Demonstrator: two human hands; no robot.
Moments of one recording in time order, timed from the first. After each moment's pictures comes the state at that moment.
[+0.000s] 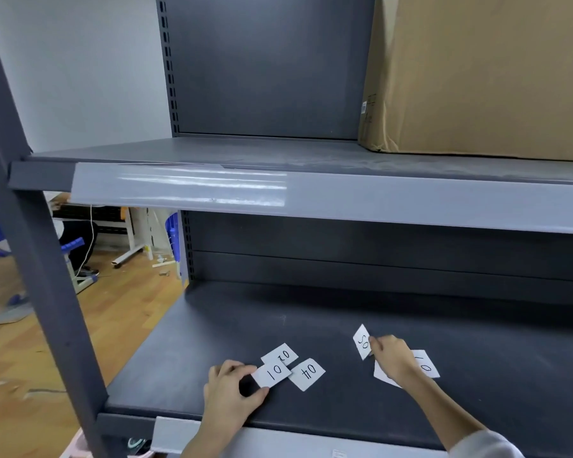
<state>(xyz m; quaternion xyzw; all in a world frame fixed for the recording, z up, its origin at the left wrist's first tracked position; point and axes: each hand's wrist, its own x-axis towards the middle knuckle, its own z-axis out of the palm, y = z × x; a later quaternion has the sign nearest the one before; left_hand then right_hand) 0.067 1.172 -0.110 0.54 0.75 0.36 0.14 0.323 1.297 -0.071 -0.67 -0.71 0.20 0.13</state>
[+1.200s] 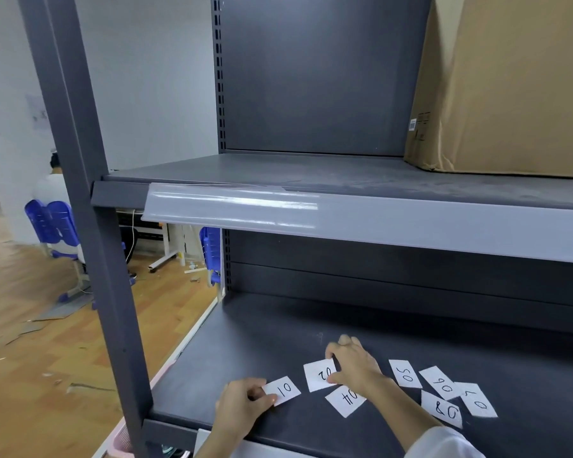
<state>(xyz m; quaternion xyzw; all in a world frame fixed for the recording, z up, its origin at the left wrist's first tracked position) 0.025 1.169 -0.095 0.44 0.76 0.41 0.26 0.200 1.290 -0.058 -0.49 -0.86 0.13 0.05</state>
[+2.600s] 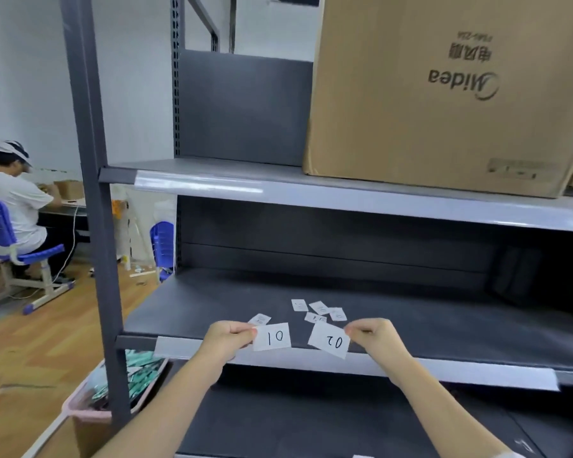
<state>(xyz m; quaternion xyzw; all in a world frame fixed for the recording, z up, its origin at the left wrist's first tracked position) 0.180 0.994 0.006 0.43 0.63 0.50 0.41 0.425 1.044 0.019 -0.56 -0.65 0.35 0.37</state>
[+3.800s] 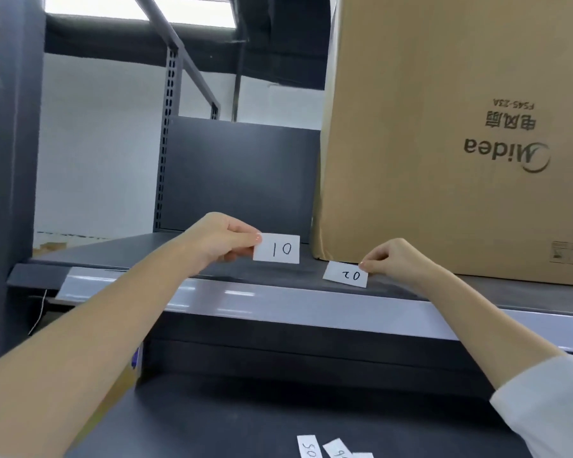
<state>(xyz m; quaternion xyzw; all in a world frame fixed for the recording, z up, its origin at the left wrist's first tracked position) 0.110 1.155 0.265 0.62 0.54 0.52 0.24 0.371 1.220 0.263 -0.50 -0.77 0.15 0.37</state>
